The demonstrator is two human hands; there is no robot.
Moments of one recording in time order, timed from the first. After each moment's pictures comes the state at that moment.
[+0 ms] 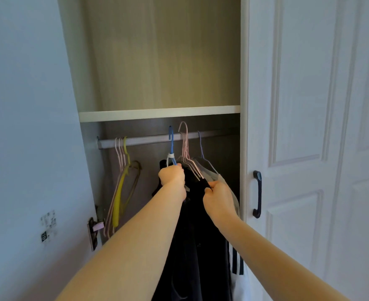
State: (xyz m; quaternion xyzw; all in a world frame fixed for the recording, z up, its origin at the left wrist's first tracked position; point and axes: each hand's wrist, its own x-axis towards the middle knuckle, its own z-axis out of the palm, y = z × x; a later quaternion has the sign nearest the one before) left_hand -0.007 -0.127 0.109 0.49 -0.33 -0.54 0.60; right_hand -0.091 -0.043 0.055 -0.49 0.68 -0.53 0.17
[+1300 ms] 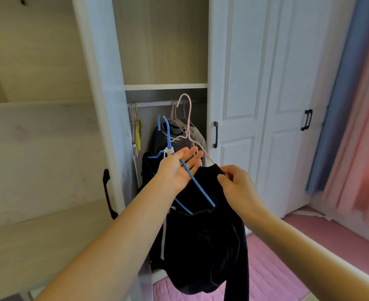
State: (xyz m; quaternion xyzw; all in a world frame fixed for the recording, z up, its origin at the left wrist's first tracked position) left_hand 0.109 0.271 0.093 0.23 -0.32 -0.79 0.47; right_hand 0.001 0.384 0.068 -0.49 0.65 -0.55 0.19
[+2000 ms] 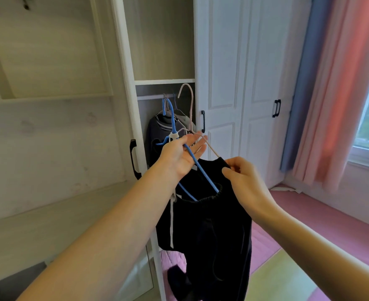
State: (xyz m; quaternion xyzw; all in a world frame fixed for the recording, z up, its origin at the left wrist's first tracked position) left_hand 0.181 0.422 0.114 0.19 -0.36 -0.81 0.41; right_hand 0.088 0.555 0.071 -0.46 0.66 -0.58 0.17
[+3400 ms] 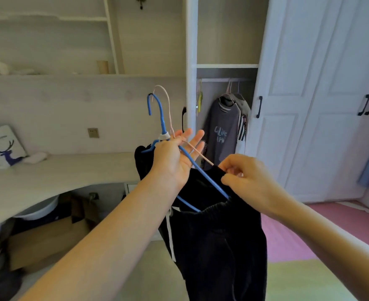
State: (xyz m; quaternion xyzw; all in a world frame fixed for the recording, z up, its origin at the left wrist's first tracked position) left_hand 0.244 0.668 0.100 0.25 -0.23 -0.66 0.67; right_hand 0.092 0.713 0.078 -0.74 0.53 -0.37 0.19
